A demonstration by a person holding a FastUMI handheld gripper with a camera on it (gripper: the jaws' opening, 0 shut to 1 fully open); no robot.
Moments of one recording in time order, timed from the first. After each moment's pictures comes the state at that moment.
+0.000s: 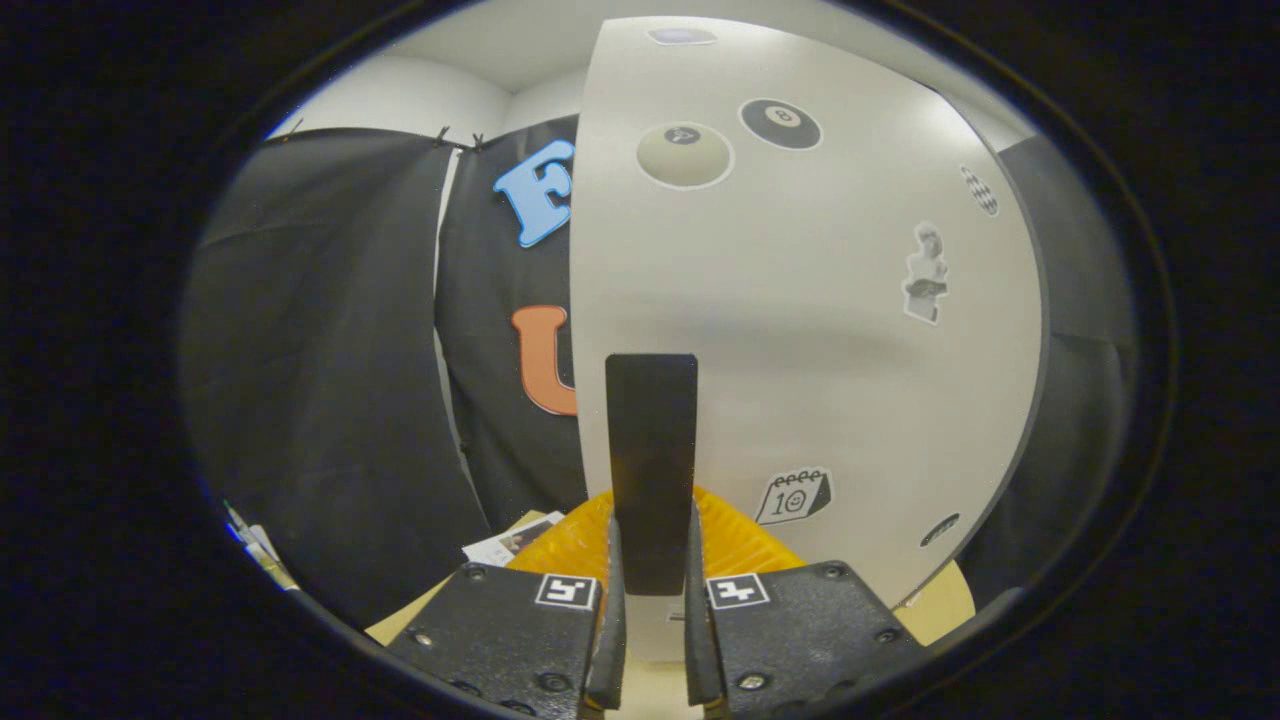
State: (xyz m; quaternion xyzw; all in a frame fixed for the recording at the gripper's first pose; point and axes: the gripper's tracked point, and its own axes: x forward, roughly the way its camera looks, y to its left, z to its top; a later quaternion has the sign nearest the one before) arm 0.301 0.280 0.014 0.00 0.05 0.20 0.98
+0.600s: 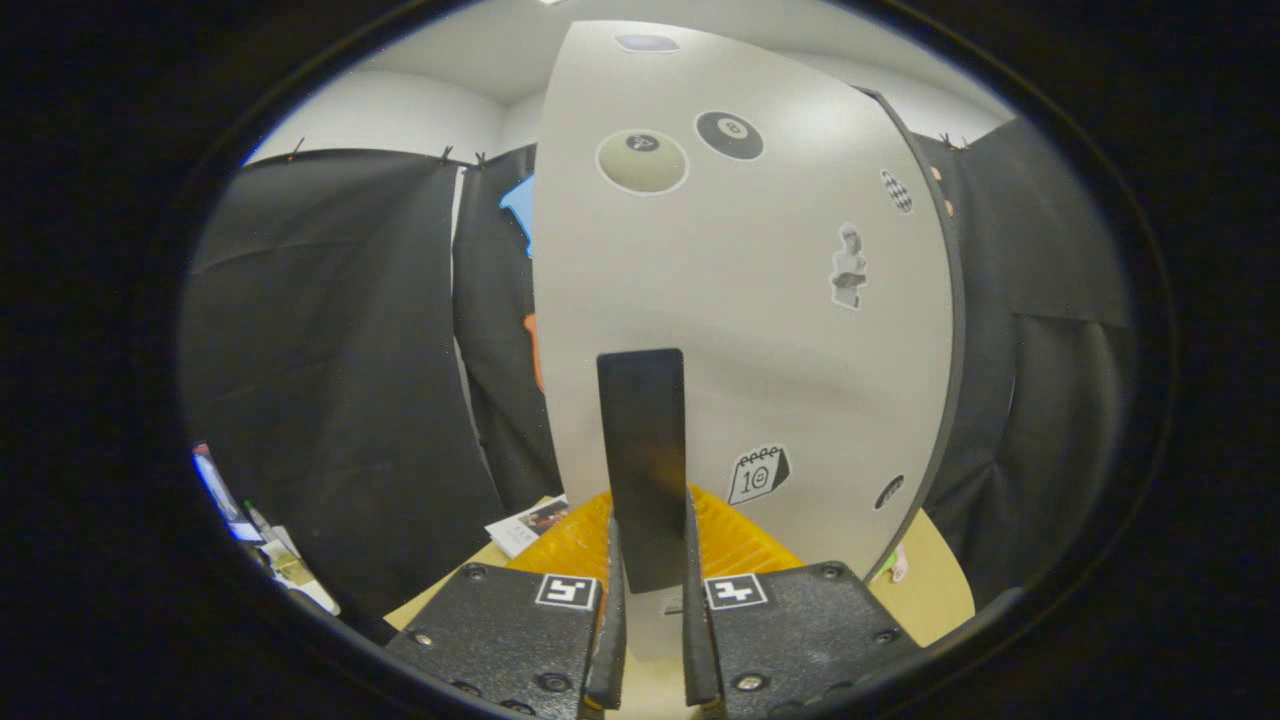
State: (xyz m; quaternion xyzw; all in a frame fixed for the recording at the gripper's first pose) arm 0.235 0.234 0.011 0.03 0.06 0.21 0.98
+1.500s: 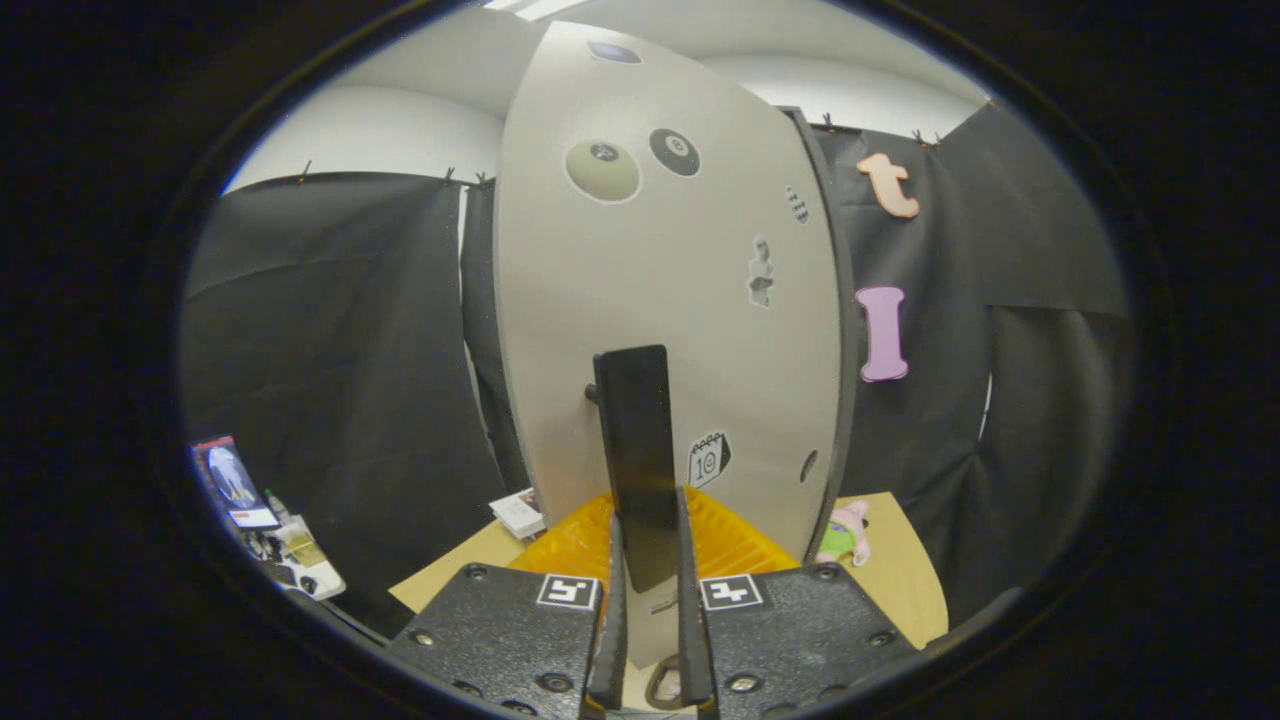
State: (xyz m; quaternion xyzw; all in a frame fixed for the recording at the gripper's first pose) arm 0.181 0.129 -0.001 0.04 0.06 0.21 0.98
